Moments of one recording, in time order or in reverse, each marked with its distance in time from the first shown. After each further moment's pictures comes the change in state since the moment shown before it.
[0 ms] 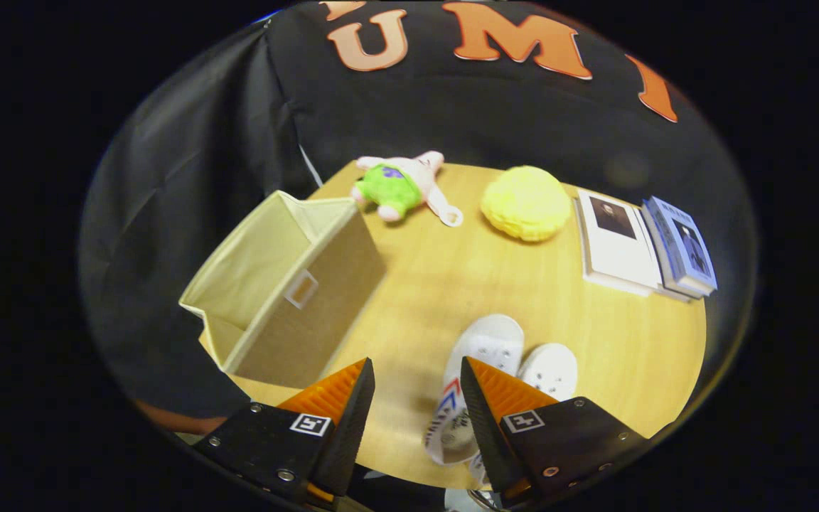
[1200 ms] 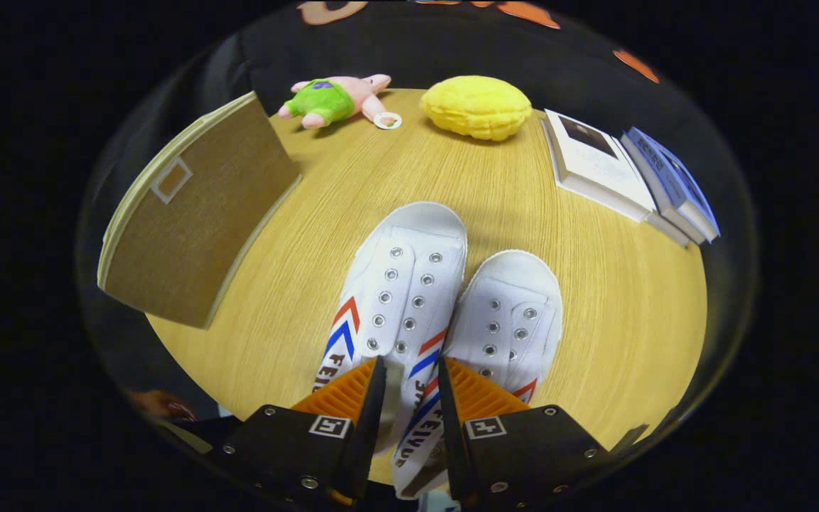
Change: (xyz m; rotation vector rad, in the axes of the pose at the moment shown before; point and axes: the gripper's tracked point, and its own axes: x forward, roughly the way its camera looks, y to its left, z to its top) arm 0.063 -0.069 -0.096 0.063 0.210 -0.069
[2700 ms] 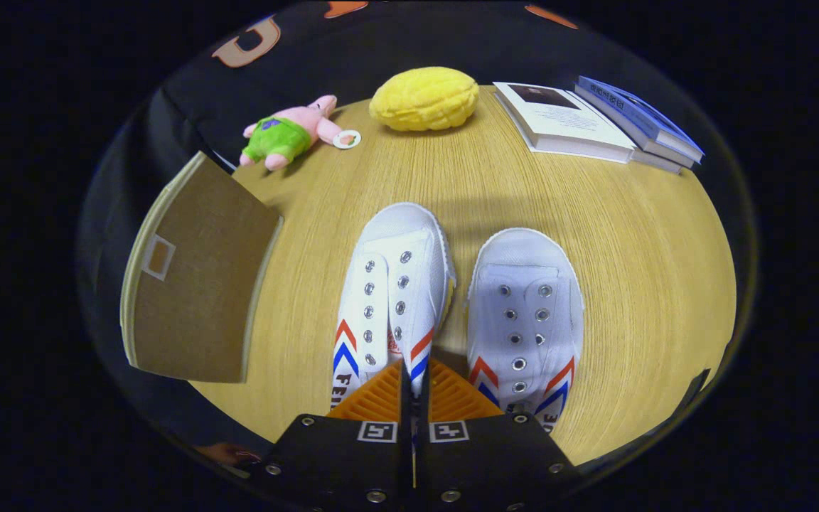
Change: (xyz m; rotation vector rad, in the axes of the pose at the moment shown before) arm -0.002 0.017 0.015 0.273 -0.080 0.094
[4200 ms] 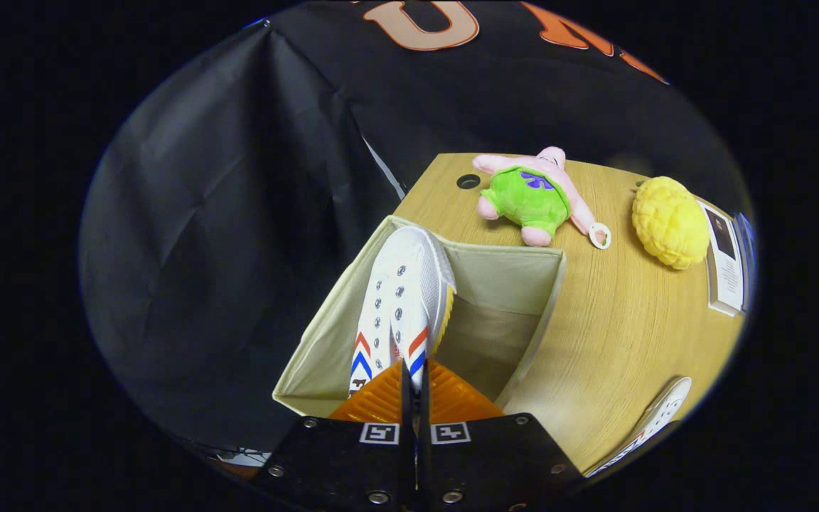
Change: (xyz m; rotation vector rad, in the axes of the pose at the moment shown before) arm -0.030 0.310 0.083 -0.346 -0.024 0.289
